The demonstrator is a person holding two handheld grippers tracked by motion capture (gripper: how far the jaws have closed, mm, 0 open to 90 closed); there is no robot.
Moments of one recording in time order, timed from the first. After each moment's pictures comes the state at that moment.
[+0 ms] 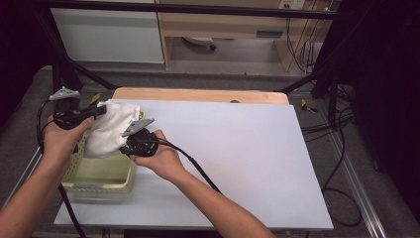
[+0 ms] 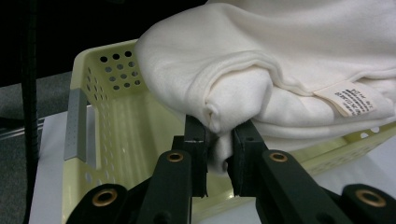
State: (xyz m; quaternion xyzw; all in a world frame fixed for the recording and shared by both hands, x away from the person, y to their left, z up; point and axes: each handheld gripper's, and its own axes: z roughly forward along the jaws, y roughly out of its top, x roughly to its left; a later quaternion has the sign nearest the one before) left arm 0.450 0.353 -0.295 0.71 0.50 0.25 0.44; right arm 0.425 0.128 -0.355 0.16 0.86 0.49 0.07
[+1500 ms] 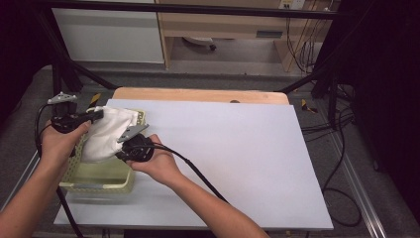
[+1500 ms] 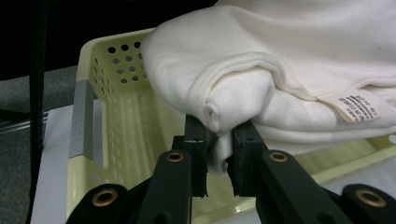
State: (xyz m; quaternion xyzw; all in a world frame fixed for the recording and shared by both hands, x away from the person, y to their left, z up) left arm 0.450 0.366 -0.311 0.70 0.52 0.23 0.43; right arm 0.418 0.140 -0.367 0.15 0.86 0.48 0.07
